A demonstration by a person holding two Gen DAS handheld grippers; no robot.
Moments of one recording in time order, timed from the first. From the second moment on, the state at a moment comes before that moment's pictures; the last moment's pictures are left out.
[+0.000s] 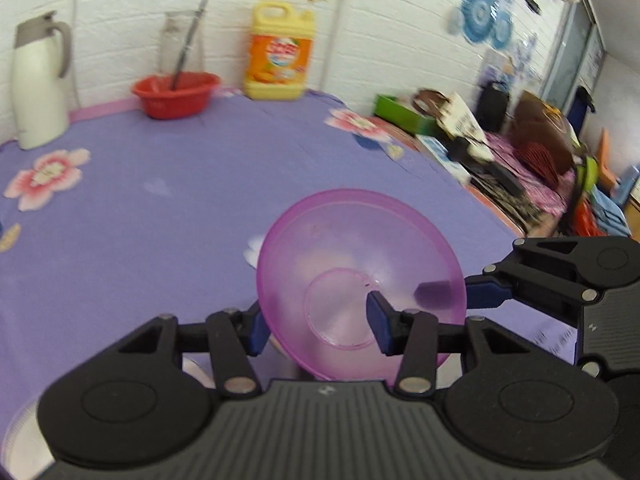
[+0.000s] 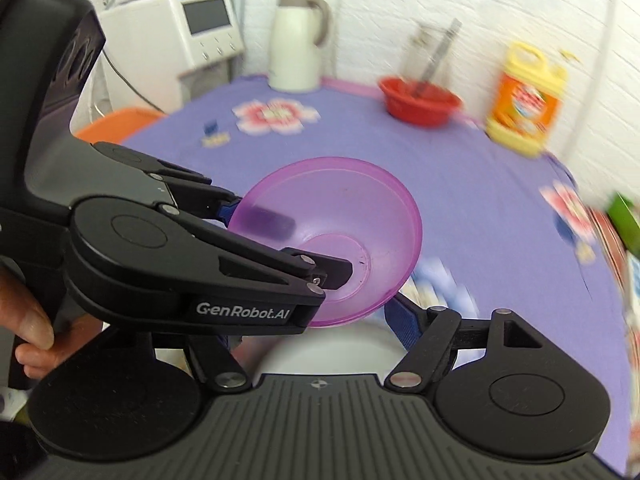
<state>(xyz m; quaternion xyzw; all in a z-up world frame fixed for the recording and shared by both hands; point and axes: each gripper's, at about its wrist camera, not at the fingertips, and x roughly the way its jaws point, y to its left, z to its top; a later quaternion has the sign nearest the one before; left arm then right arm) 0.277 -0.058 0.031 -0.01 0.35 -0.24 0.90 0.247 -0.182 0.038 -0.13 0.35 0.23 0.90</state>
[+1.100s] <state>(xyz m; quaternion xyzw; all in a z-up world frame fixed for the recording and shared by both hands) 0.240 -0.005 0.026 -0.15 0.33 -0.18 0.92 0.172 -0.285 -0.005 0.09 0.30 0.16 0.94</state>
